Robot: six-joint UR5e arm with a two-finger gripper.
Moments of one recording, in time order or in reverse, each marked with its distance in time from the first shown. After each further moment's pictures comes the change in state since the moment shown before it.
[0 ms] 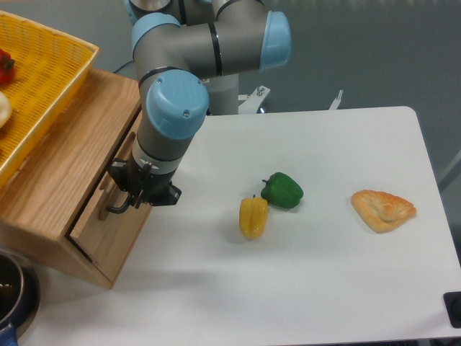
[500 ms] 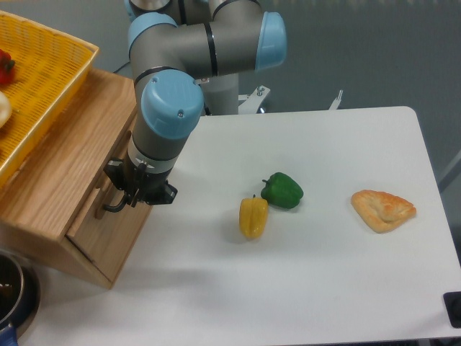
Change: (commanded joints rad) arm -0.003 0.002 -0.008 0.002 -0.002 0.000
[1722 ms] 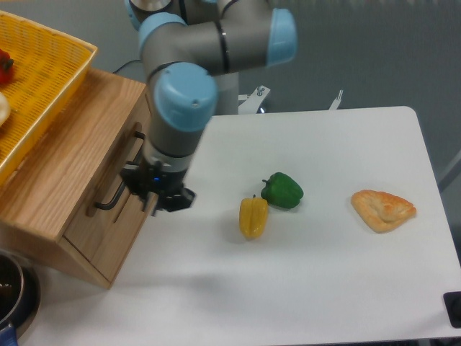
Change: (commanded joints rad) arm 0.170 0.000 -0.002 0.158 0.093 0.237
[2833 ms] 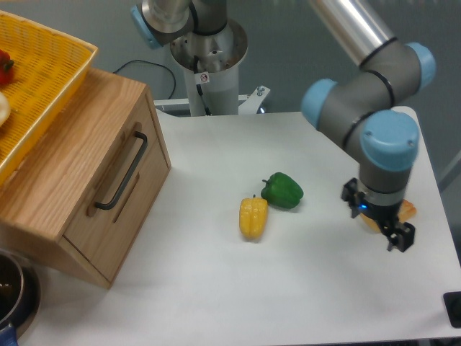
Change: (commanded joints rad) arm 0.306 -0.336 0.208 0.177 0.376 0.890
